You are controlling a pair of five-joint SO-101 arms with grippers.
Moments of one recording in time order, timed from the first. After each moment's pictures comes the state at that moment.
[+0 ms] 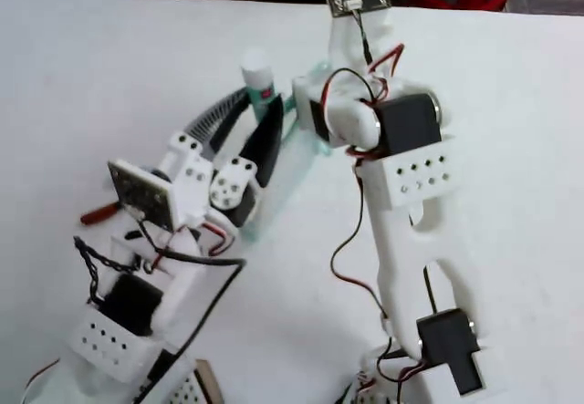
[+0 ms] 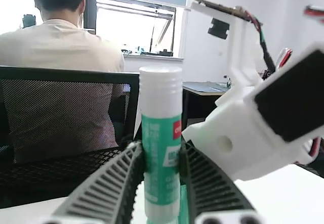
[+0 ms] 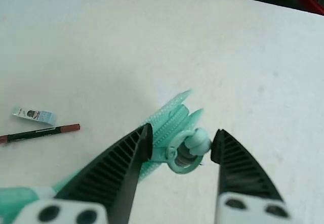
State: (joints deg) left arm 24.6 -68.8 62.6 7.1 4.4; right arm -22.2 -3.7 -19.0 85.8 -1.3
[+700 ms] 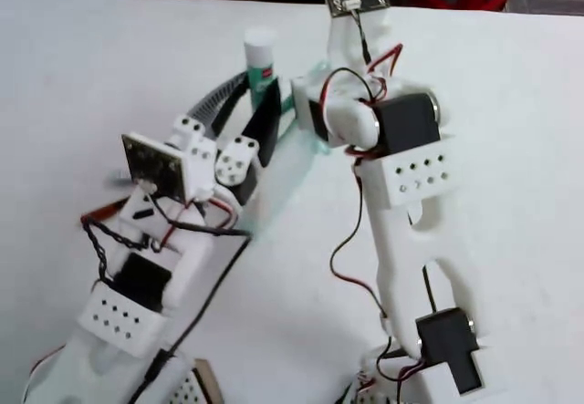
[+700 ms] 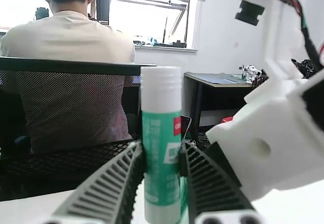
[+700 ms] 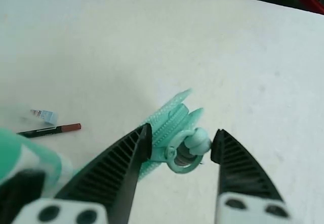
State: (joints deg) left arm 21.4 -58.7 60.8 3.6 4.6; right arm -22.2 -3.7 -19.0 85.8 -1.3
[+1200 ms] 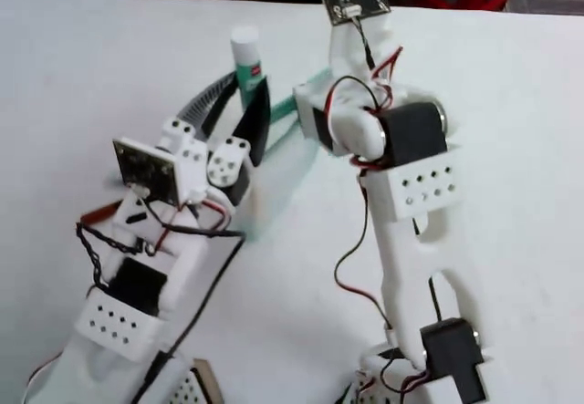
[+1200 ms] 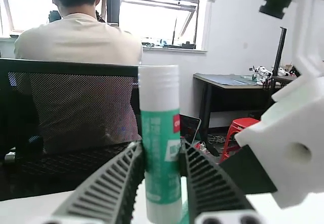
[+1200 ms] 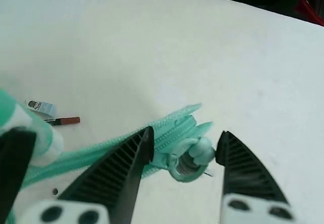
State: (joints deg) left arm 18.9 -58.8 62.2 3.6 4.7; right arm -22.2 -10.5 -18.2 86.2 2.8
